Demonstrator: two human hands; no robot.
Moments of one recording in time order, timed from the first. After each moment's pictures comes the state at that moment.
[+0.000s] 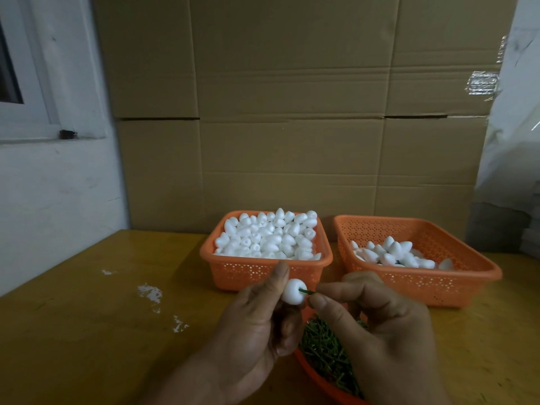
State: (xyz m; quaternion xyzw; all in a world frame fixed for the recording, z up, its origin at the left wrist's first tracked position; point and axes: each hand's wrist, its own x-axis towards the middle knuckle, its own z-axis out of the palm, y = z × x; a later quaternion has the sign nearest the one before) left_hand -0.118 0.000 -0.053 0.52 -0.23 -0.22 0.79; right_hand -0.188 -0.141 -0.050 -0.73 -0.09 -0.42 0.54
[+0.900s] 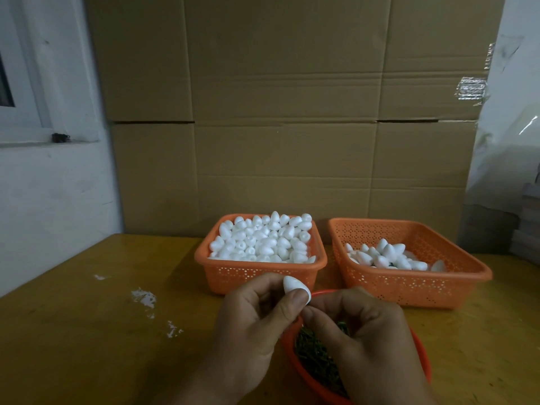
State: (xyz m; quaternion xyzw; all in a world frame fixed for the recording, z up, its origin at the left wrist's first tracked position) left_hand -0.116 0.000 -0.059 0.63 -0.33 0.00 0.70; right_hand -0.188 -0.146 -0.058 -0.81 -0.02 -0.35 0.47
